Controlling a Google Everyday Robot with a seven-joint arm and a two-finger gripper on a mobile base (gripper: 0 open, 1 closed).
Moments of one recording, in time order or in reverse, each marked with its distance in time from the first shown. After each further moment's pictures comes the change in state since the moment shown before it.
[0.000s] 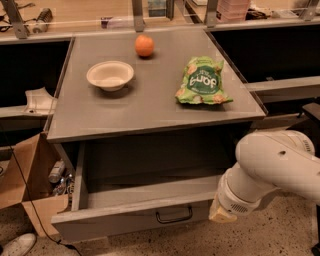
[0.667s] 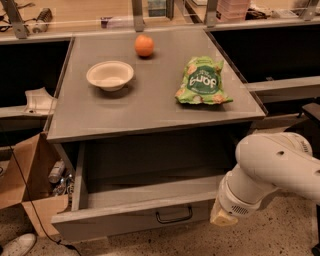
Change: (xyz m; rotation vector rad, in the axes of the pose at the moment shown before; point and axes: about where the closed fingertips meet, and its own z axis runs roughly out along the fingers) arm 0.006 0.003 0.008 -0.036 0.007 0.011
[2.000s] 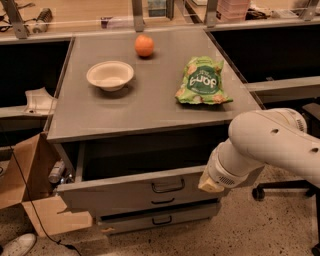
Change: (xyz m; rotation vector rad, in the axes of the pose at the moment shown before) arm -0.054 -0.061 -0.039 0.189 -0.093 0.001
